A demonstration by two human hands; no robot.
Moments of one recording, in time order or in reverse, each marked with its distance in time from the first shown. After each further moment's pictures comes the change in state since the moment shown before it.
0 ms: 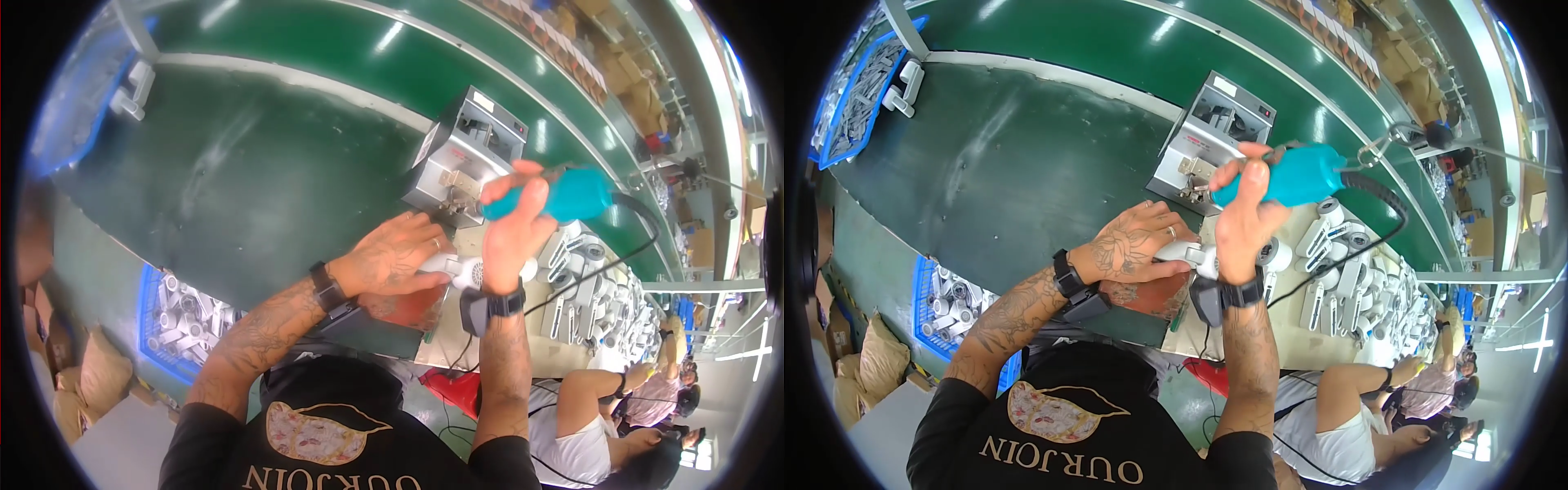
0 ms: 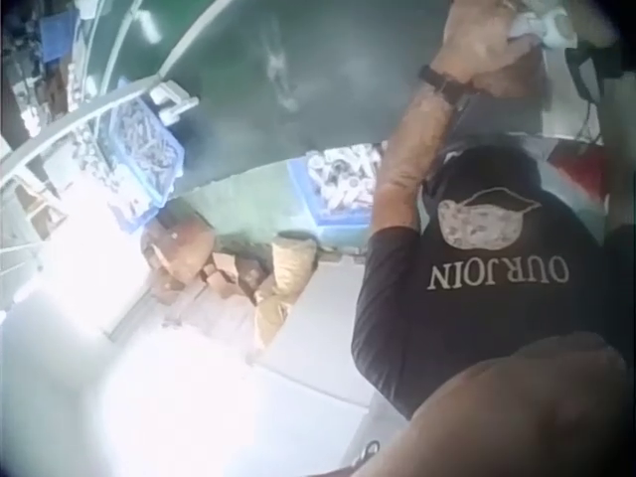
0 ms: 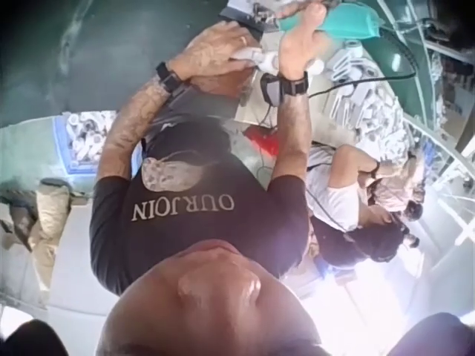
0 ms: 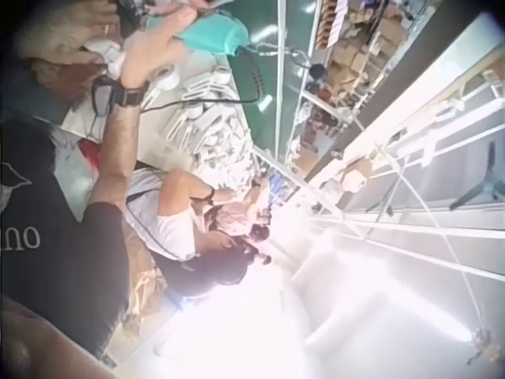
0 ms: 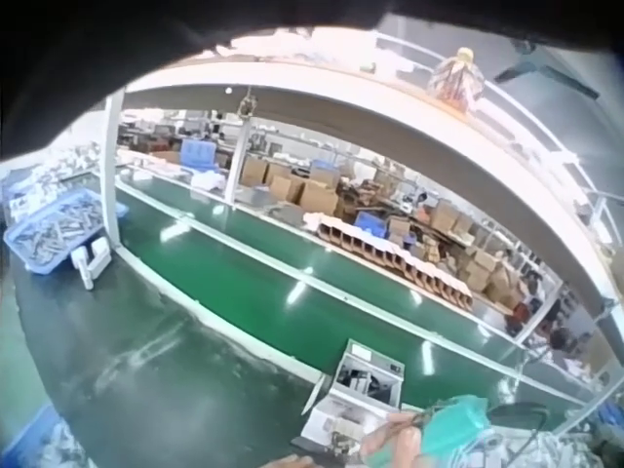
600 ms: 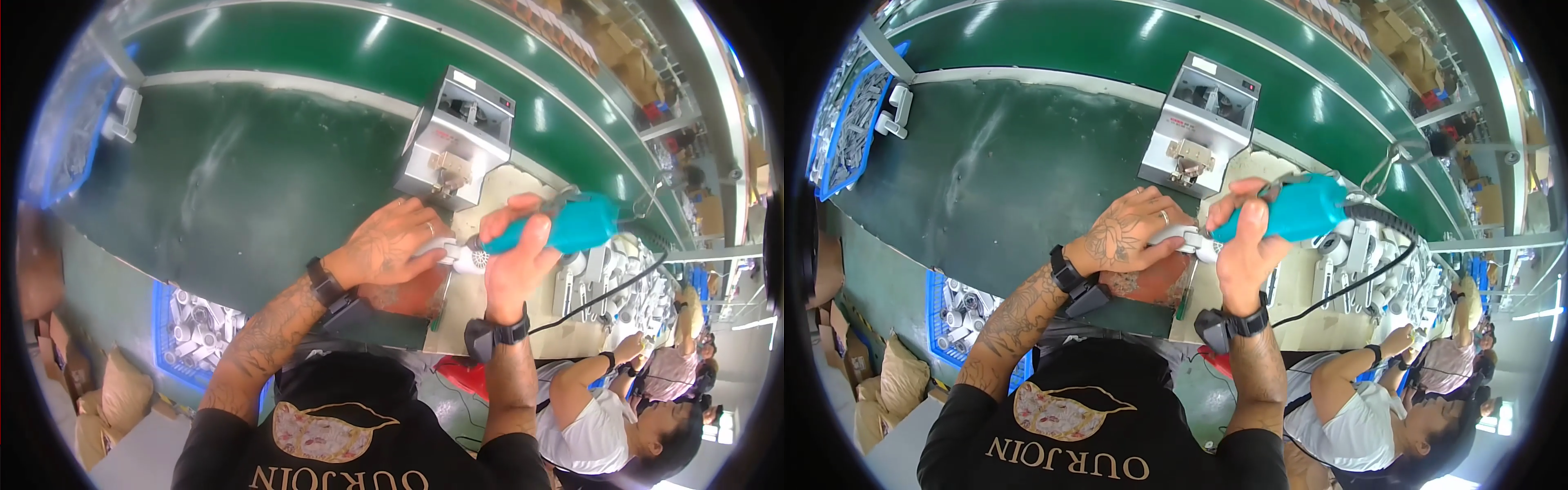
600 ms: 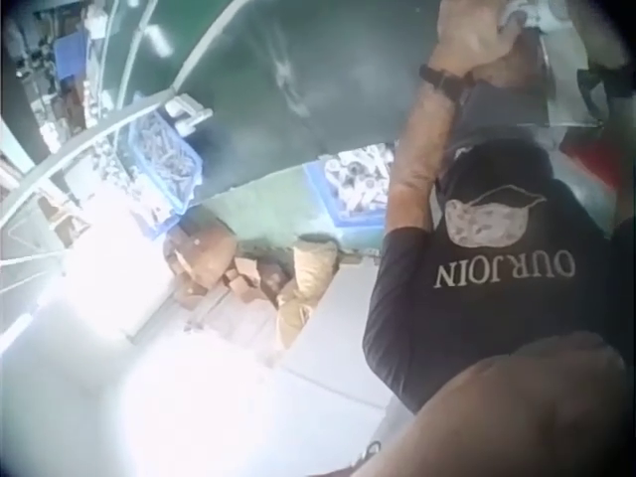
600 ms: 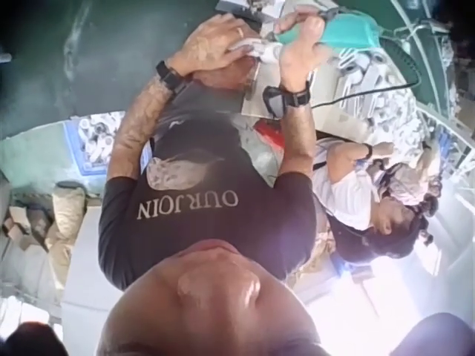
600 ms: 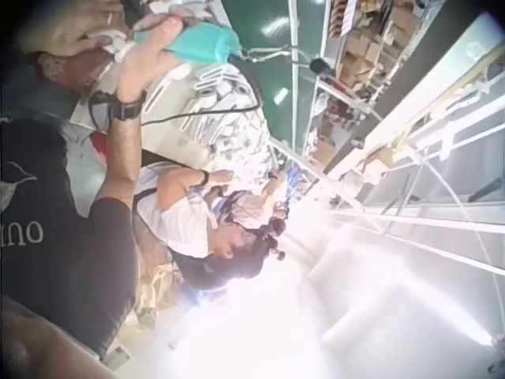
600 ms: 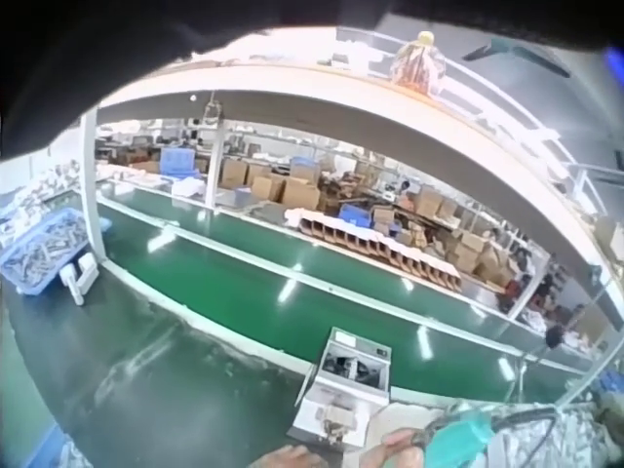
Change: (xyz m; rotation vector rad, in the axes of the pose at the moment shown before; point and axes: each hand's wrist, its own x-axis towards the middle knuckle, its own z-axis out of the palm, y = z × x) left_hand 0.007 0.003 -0.001 -0.018 0.002 0.000; right_hand -0.047 -0.020 -0.039 0.059 0.004 0.096
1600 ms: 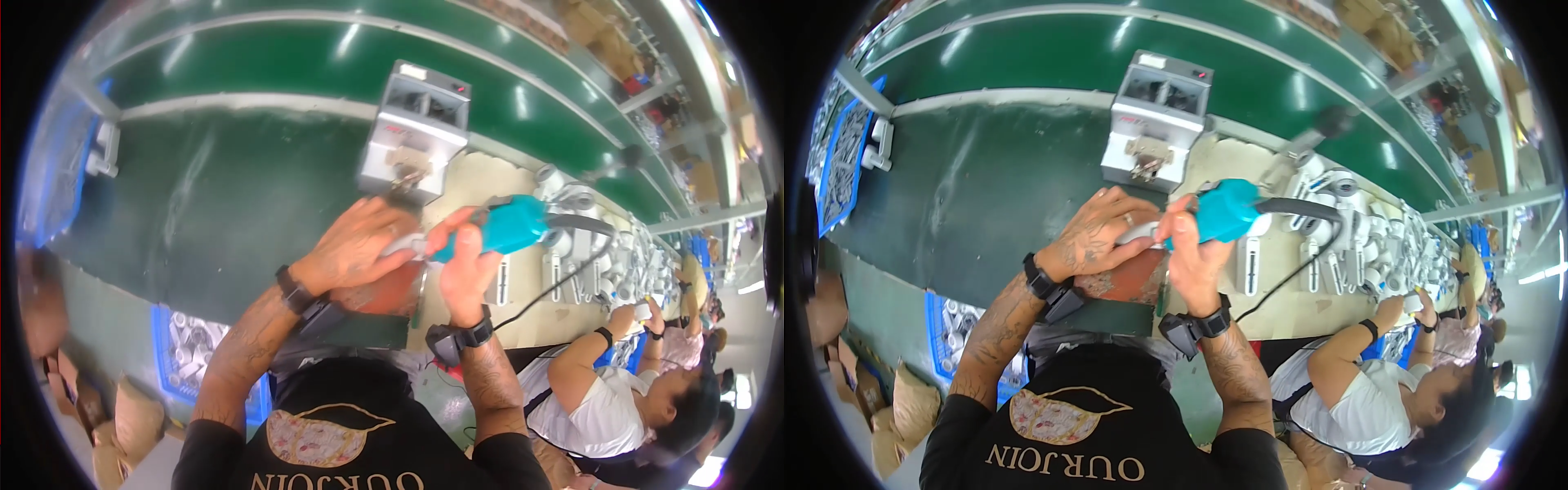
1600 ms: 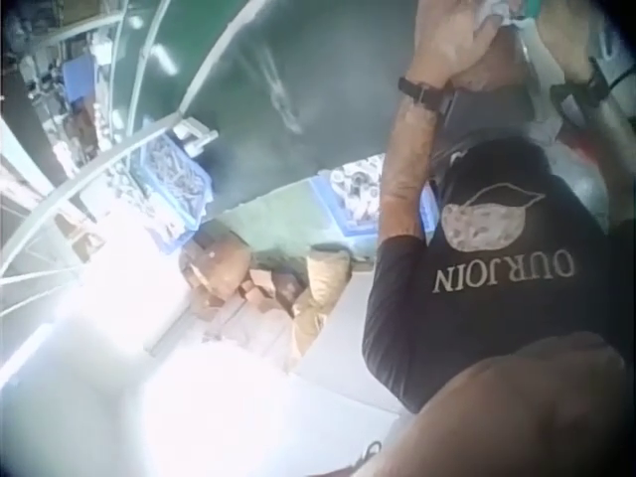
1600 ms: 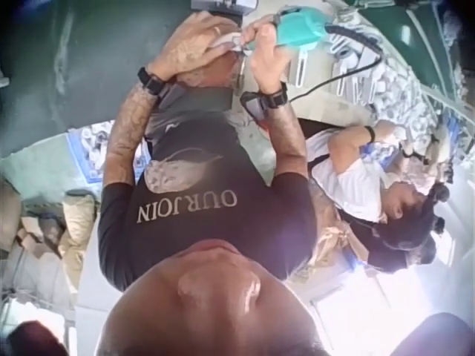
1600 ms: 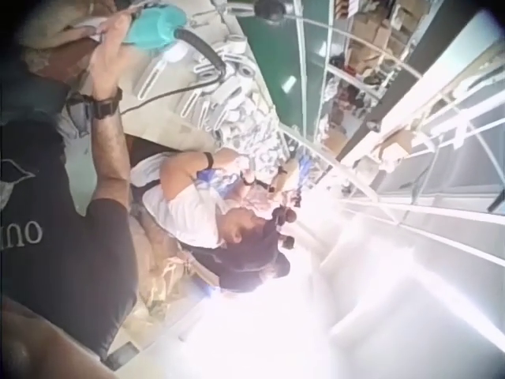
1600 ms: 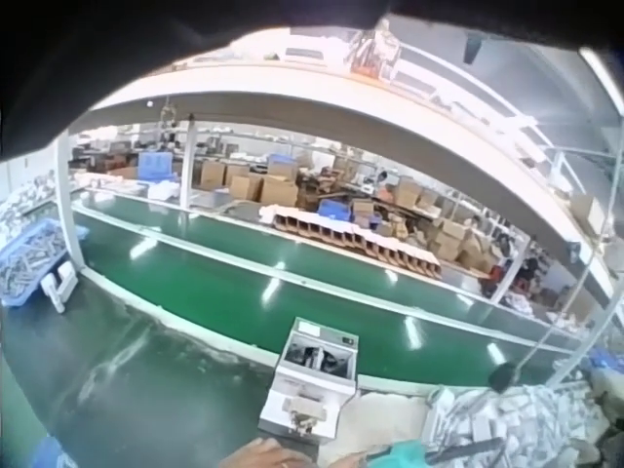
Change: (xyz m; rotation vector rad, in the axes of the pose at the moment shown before) left_hand 0.006 0.007 -0.007 -0.004 -0.062 0.019; right_hand -0.032 0.020 -0.009 0.094 0.005 0.116
